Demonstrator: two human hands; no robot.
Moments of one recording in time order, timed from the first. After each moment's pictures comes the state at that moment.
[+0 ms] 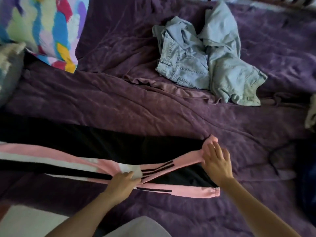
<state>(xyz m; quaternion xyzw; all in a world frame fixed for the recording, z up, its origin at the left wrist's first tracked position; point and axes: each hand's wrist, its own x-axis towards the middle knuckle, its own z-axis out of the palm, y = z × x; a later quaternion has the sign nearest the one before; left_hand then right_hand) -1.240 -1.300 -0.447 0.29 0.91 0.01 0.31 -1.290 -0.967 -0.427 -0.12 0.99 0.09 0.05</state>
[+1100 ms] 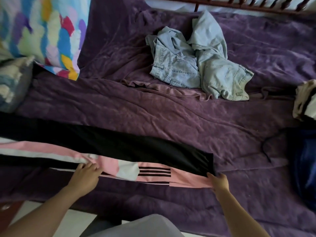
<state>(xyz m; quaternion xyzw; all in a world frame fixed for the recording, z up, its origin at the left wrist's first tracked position) -1.233 -1.388 -0.416 0.17 0.95 -0.13 0.24 -1.196 -0.948 -0.477 0.53 0.70 -0.45 0.16</state>
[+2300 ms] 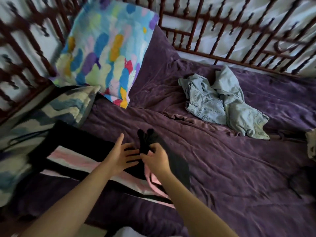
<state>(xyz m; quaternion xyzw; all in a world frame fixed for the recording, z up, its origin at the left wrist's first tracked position) -1.336 -1.505 -0.319 -0.33 0.48 0.77 0.27 -1.314 -1.366 -0.301 0.12 0.86 -0.48 0.14</state>
